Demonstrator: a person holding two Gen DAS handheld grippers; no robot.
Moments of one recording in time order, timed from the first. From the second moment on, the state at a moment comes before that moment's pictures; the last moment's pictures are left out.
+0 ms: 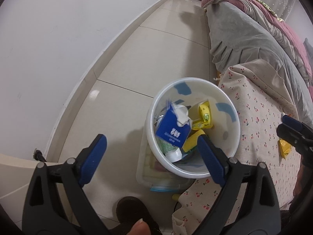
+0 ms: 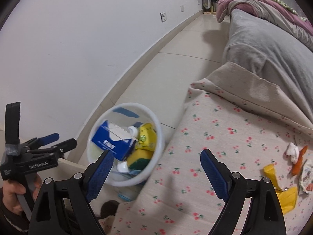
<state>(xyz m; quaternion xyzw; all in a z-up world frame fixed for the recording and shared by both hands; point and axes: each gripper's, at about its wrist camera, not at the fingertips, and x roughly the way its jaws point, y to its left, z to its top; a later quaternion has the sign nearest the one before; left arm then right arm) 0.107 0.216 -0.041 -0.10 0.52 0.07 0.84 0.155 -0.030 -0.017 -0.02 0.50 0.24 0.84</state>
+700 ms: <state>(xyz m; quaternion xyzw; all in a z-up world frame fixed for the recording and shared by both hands) 0.118 0.154 -0.041 -0.07 0.53 0.03 0.84 0.143 -0.155 -0.027 -0.02 0.52 0.14 0.84</state>
